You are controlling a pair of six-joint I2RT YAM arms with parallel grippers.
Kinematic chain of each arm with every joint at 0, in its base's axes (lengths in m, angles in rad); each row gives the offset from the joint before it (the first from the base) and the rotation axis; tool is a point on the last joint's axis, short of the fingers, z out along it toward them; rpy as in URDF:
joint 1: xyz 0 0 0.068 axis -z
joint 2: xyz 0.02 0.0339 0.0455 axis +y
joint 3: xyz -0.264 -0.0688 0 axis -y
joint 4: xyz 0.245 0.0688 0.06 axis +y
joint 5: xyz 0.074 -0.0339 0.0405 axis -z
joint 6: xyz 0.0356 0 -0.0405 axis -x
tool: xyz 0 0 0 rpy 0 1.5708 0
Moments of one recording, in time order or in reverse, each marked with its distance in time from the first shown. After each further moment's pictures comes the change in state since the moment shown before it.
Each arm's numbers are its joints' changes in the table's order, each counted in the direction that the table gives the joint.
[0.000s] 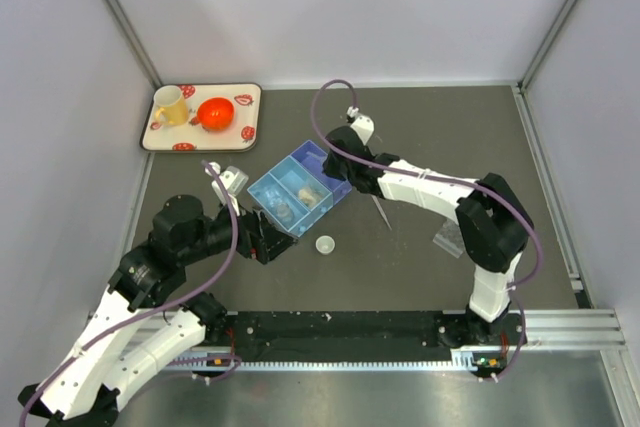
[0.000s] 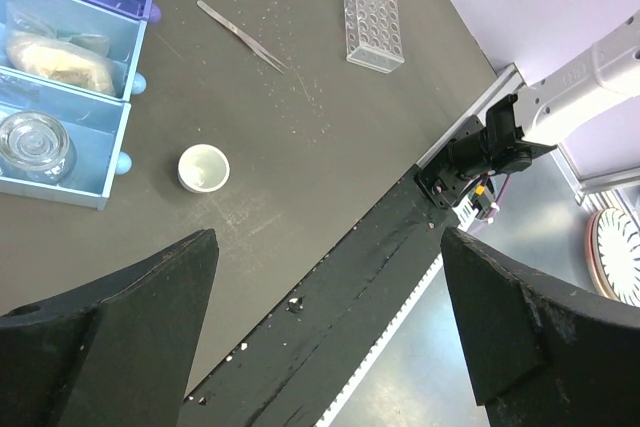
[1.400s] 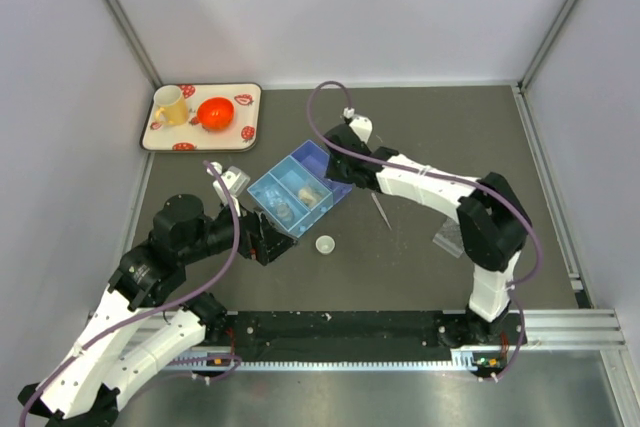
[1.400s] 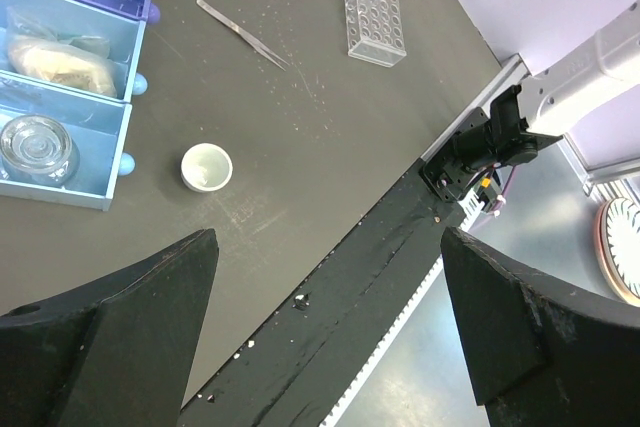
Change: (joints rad) left arm 0.000 0.004 0.005 0.007 0.011 -0.031; right arm -0.004 0.048 0.084 0.200 -0.012 0.037
